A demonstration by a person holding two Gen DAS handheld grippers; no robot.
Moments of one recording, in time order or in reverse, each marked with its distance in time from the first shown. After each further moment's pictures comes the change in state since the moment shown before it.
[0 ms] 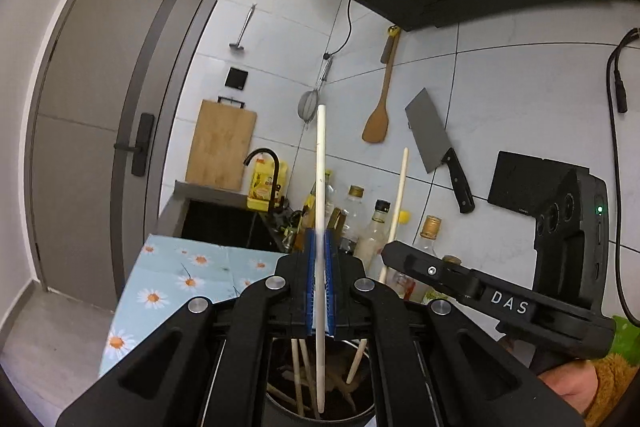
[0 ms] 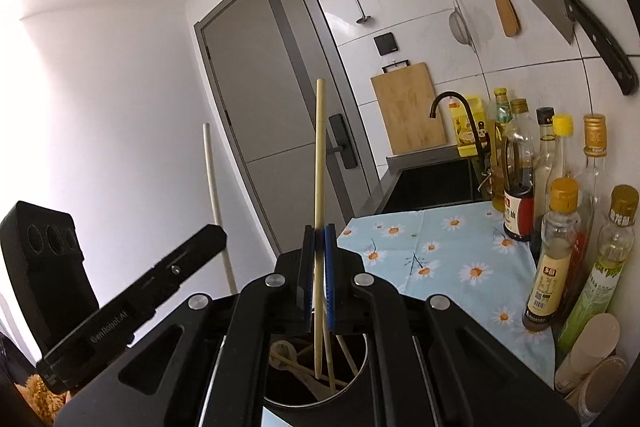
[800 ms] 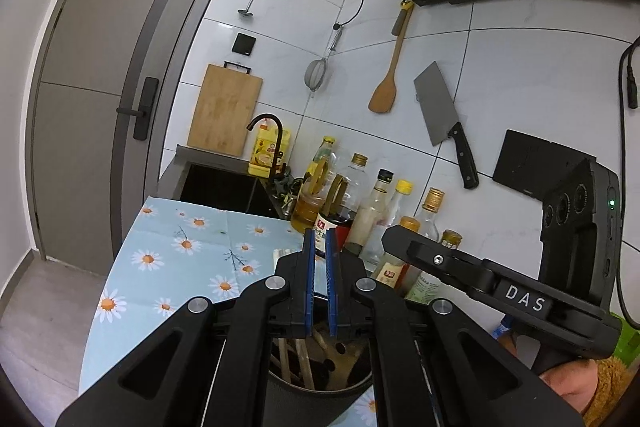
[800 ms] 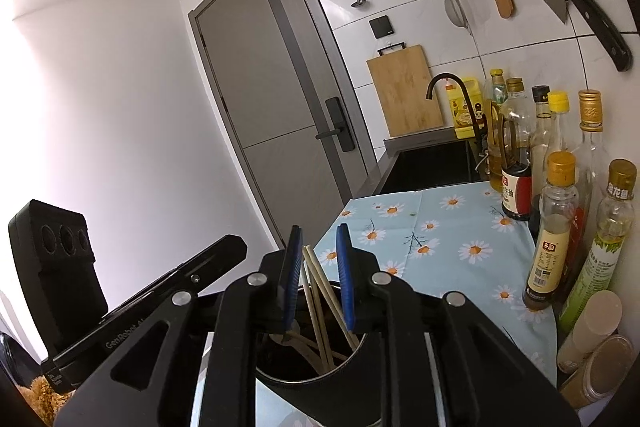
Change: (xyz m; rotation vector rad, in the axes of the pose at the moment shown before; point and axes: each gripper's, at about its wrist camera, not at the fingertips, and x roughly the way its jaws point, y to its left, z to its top) left arm 0.004 0.002 -0.012 -0.051 0.111 0.005; right arm -0.004 0.000 -0.012 0.019 0.054 -0.005
